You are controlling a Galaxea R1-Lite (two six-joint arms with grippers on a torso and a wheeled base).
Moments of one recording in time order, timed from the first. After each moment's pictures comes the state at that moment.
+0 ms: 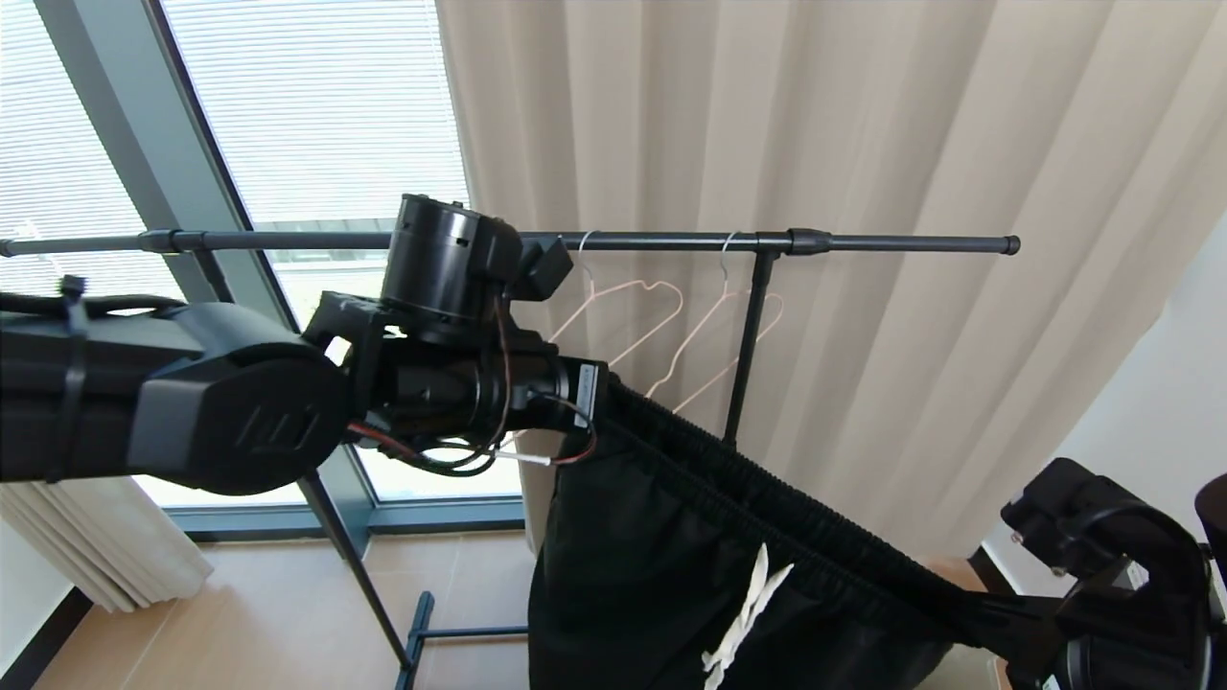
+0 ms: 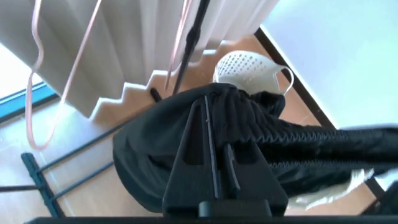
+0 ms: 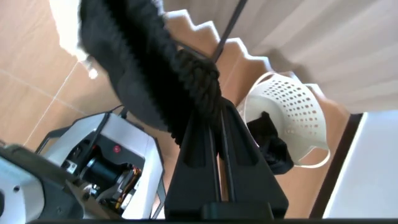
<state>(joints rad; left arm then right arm) -0.63 1.82 -1.26 -0.07 -0.03 -0.17 0.72 1.22 -0.53 0.07 -0.26 0.08</state>
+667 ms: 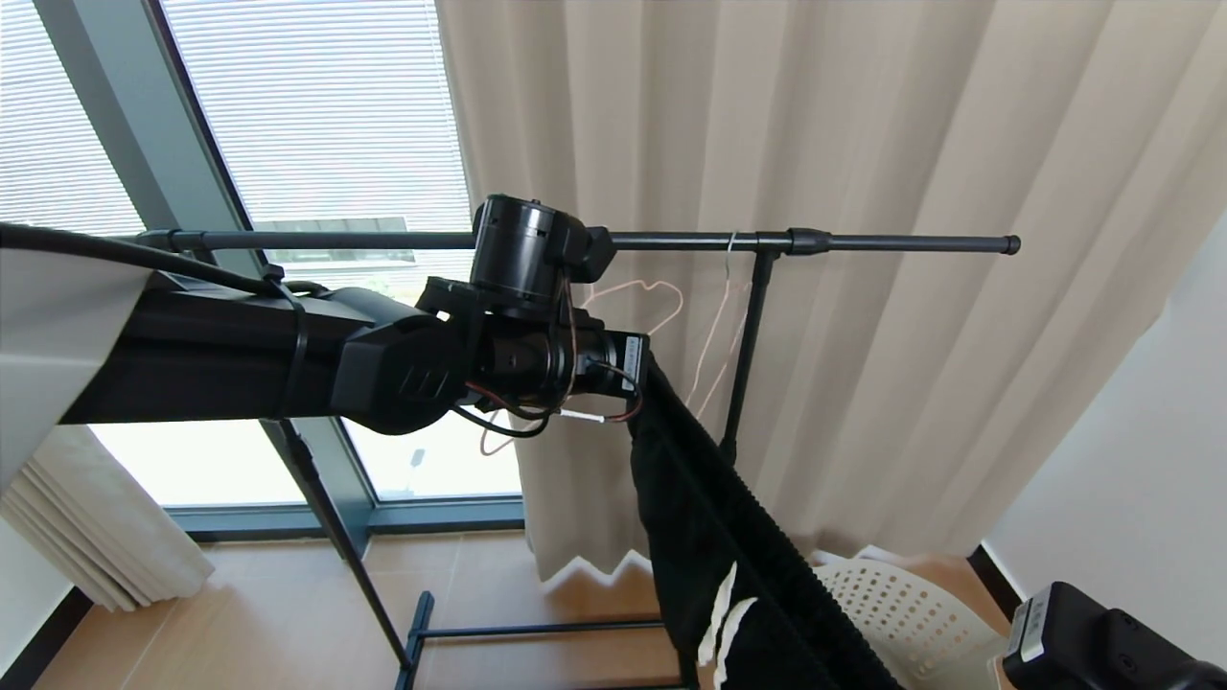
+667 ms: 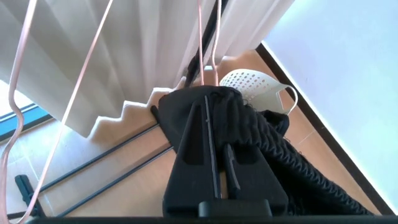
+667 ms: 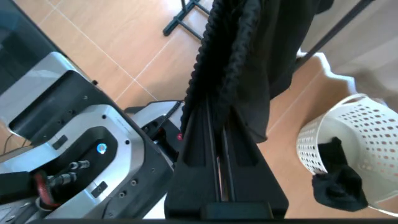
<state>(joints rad) -0.62 2.01 -1.47 -0.08 -0.03 -0.17 1.14 1.20 -0.51 0.05 -0.26 0.34</state>
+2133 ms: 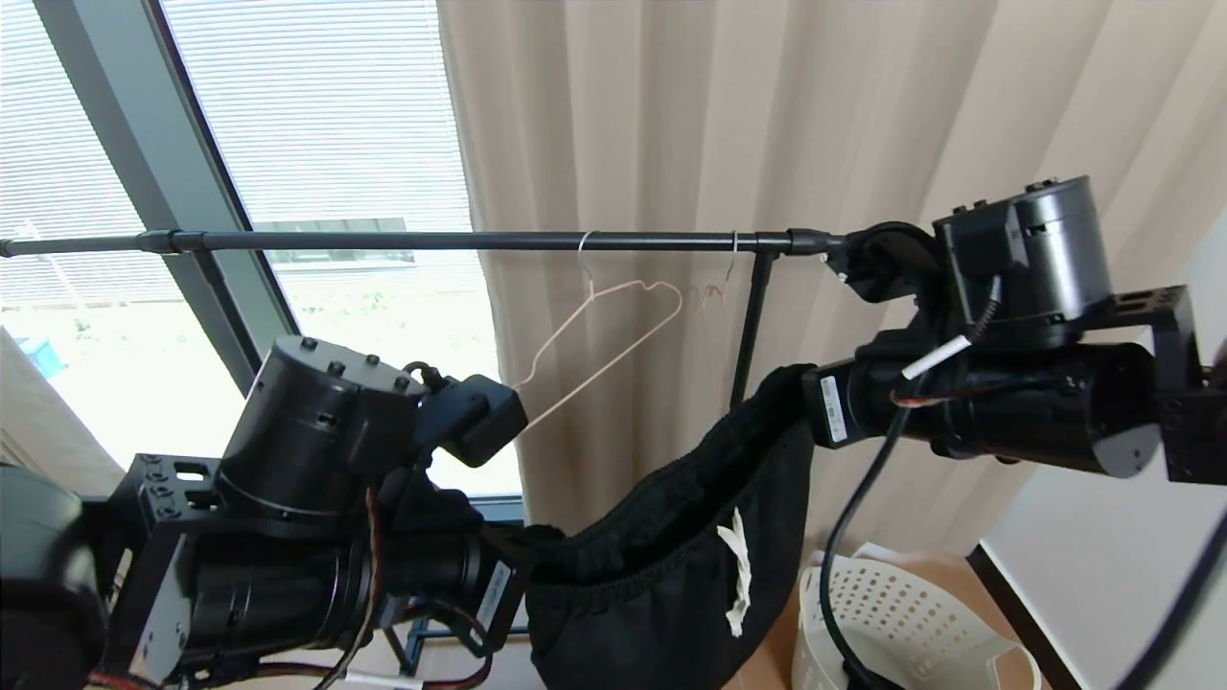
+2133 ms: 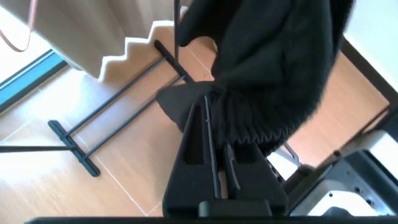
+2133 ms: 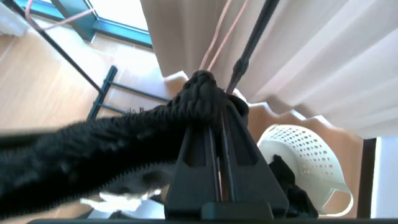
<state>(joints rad) -0.74 1.53 -0.81 -0.02 -0.01 -0.05 0.63 1.66 -1.15 0.06 -0.29 0.16</state>
